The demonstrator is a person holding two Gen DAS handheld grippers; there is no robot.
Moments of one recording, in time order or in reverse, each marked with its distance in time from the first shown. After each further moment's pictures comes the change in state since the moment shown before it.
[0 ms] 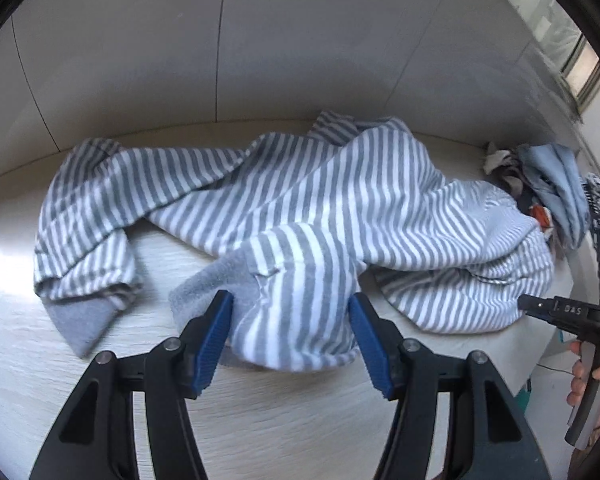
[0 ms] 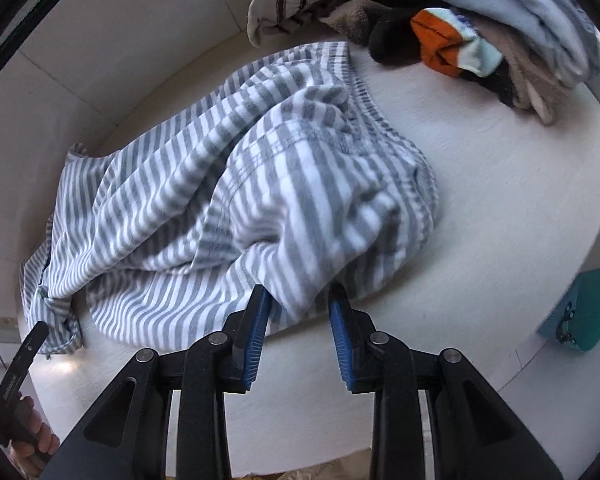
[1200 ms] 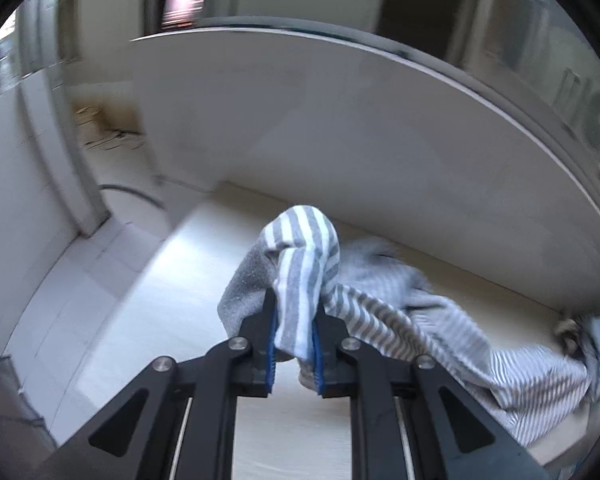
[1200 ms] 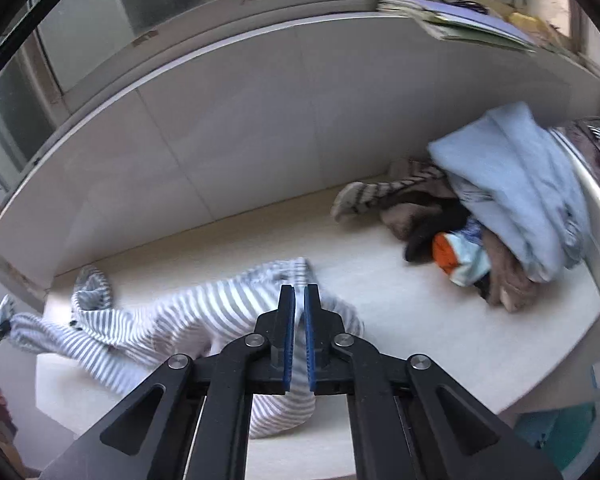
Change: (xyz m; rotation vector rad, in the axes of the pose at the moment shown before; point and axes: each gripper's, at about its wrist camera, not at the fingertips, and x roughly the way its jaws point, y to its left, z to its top) left arm -0.184 0.171 -0.048 -0.466 -0.306 0.379; right arm -0.132 0.020 0.037 -0.281 -0.378 0.096
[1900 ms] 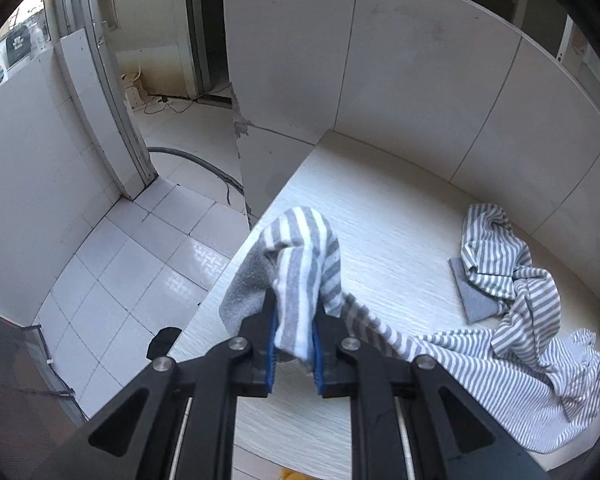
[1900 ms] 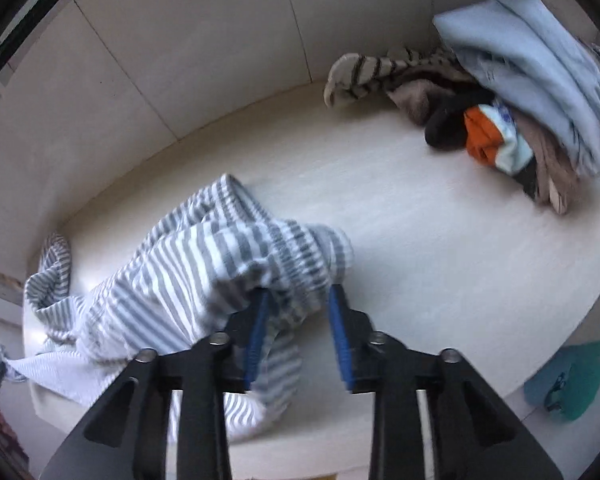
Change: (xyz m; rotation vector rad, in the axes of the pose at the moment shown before) left arm 0.033 0.105 -0.032 -0.032 0.116 0.129; right arm 0.093 0.001 -0.051 0.084 0.221 -0.051
